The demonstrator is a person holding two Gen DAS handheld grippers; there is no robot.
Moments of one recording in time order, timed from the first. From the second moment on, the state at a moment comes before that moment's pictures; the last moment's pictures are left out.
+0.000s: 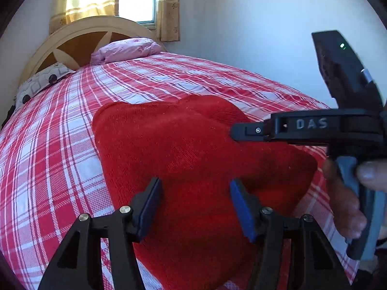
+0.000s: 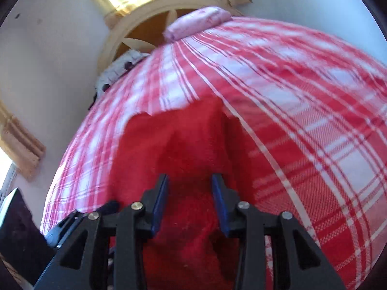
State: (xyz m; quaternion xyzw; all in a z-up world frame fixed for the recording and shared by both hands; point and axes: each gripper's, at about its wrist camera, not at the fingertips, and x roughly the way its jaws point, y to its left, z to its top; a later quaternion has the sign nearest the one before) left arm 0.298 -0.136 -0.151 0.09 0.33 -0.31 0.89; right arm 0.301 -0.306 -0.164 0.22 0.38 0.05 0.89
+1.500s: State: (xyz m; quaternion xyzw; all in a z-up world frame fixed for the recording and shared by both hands) left arm 0.320 -0.053 -0.165 -0.11 0.37 -0.27 0.88; right arm 0.248 -0.230 -0.177 0.01 0.36 0.00 0.93
